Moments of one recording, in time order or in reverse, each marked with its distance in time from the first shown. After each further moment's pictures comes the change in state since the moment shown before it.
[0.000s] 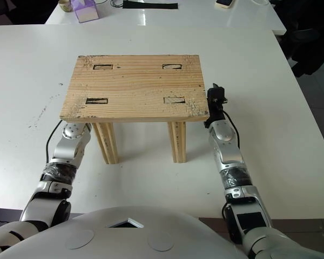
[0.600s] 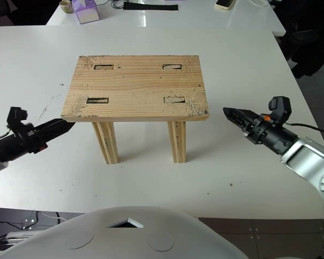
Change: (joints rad) left arm 0.476 0.578 0.449 -0.611 -1.046 0.856 -0.565; right arm 0.471 -0.562 -0.478 -0.724 1.121 0.918 0.102
